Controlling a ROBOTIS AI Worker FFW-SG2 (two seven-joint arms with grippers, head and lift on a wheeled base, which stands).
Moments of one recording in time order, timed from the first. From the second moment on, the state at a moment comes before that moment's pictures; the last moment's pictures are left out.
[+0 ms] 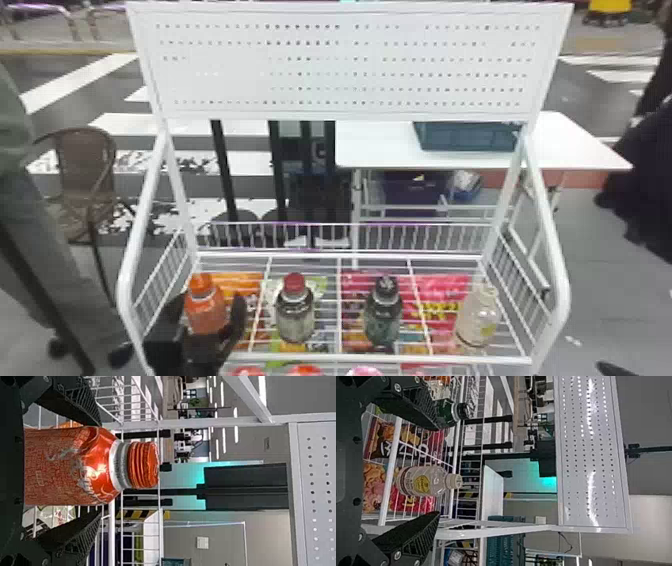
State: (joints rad) left arm 0.03 0.10 -0.08 -1.26 0.07 -0.31 0.12; right arm 0.86 -0.14 -0.18 -2.35 -0.22 0.04 0.26
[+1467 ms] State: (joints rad) left arm 0.51 0.12 -0.01 -2.11 0.07 0.04 0.08; right arm 0.84 -0.15 -0.17 -2.34 -0.22 0.04 0.26
